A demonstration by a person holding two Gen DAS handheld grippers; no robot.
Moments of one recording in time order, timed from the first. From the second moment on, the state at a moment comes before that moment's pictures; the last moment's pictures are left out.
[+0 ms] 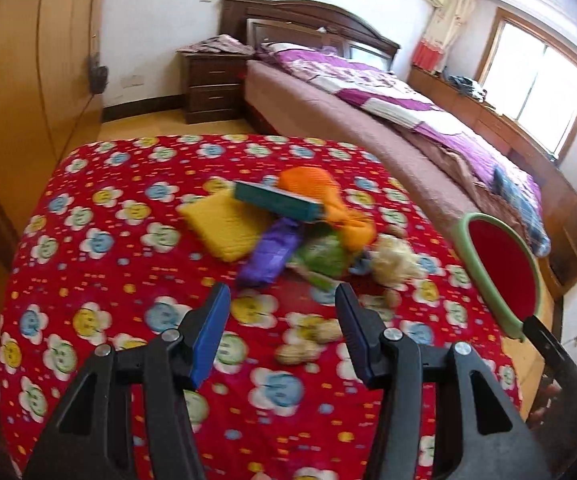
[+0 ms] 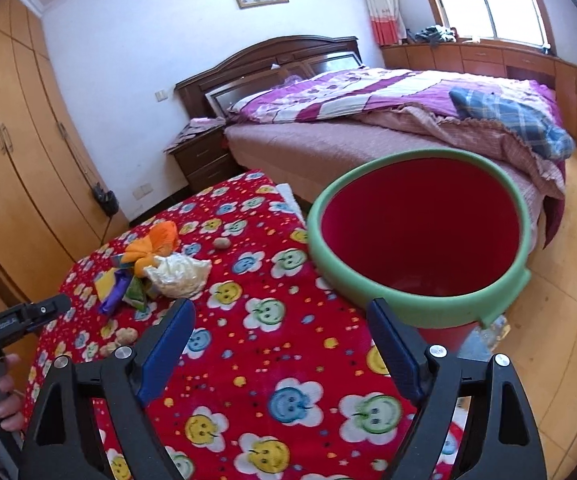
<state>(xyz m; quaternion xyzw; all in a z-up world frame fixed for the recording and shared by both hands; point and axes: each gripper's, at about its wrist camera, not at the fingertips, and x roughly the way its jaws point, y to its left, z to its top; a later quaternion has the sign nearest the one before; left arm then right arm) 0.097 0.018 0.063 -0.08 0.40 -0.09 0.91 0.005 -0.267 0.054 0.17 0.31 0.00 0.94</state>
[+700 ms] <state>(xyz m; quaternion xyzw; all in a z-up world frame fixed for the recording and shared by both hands) 0.205 0.035 0.028 -0.08 0.44 -0.05 0.89 0.040 -0.259 0.029 0.16 0.36 0.01 0.92</state>
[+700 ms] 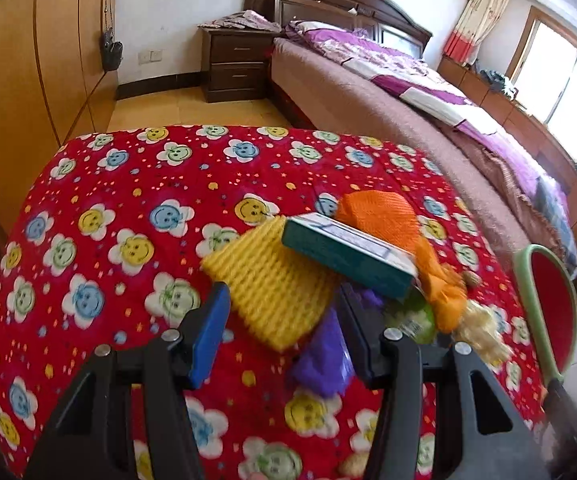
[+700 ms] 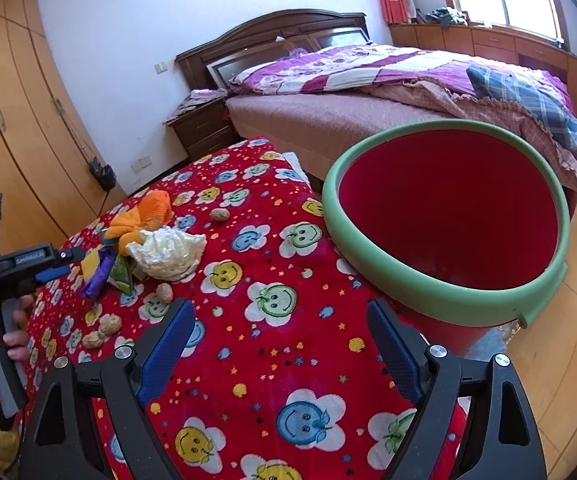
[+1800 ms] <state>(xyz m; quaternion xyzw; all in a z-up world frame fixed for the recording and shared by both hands) 0.183 0.038 0.019 -0.11 0.41 -0.05 0.90 0.074 -0.227 0.033 0.12 0.37 0.05 0.92</state>
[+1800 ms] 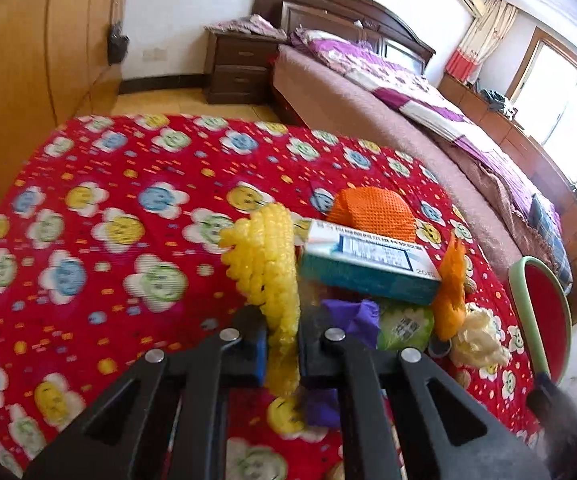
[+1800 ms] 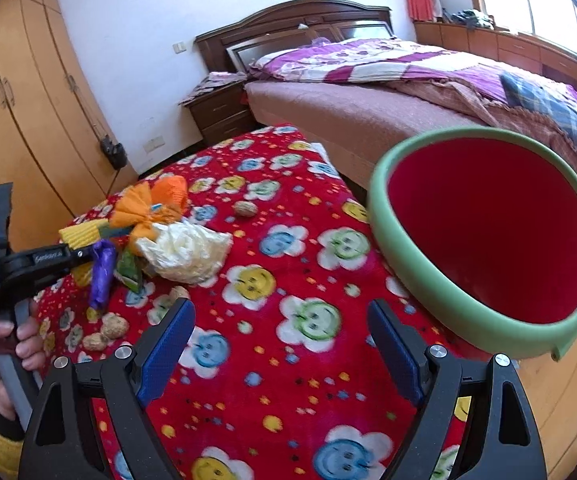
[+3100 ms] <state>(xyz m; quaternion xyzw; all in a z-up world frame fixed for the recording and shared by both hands) 0.098 0.050 0.040 -0.12 0.35 -0.03 0.93 0.105 -0.196 0.031 0.15 0.37 0.09 0.91</state>
